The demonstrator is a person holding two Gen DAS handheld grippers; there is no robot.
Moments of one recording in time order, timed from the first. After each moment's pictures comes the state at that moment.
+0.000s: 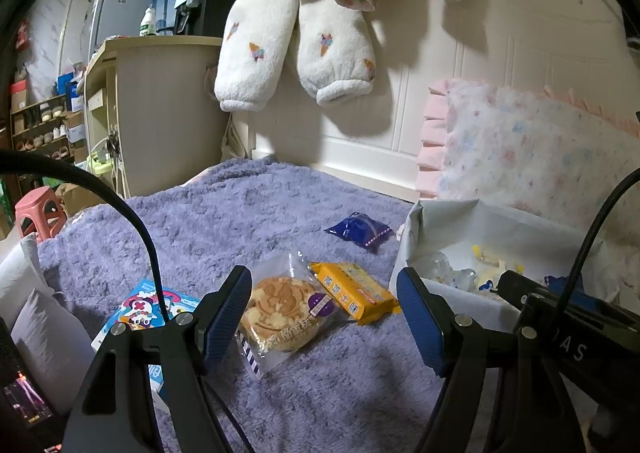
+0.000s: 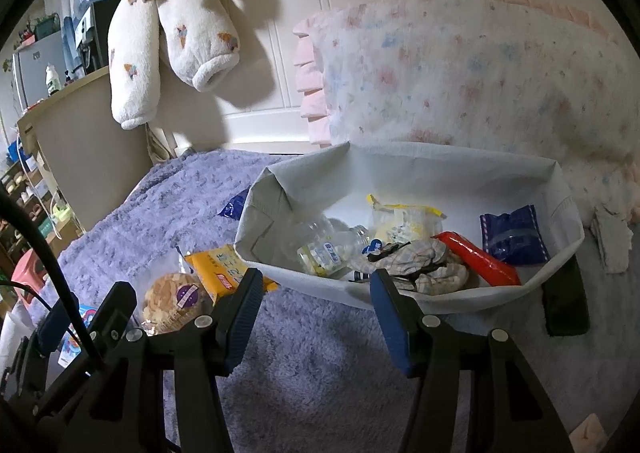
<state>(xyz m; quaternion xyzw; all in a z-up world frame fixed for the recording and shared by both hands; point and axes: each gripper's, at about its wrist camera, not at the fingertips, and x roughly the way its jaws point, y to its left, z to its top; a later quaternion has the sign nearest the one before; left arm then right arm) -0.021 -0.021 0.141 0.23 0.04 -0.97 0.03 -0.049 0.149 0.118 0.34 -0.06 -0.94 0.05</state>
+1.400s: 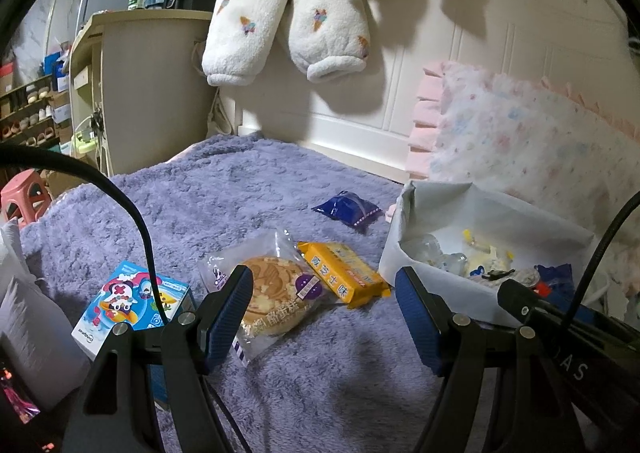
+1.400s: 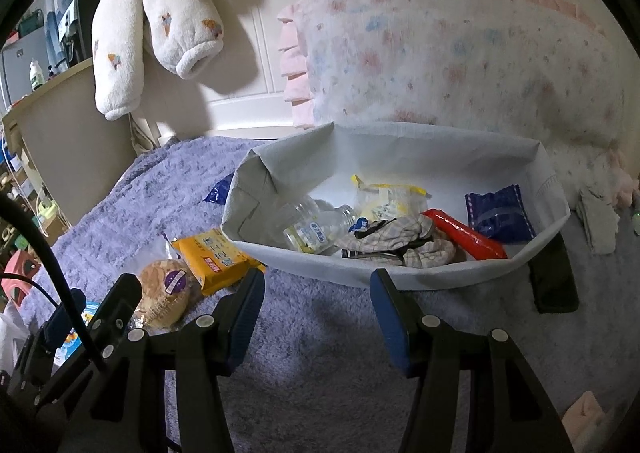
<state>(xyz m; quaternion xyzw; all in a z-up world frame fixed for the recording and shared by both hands) -0.031 -0.024 0.134 0.27 0.06 -0.96 0.00 -0.043 0.146 0.113 0.36 -0.06 -0.93 0.02</state>
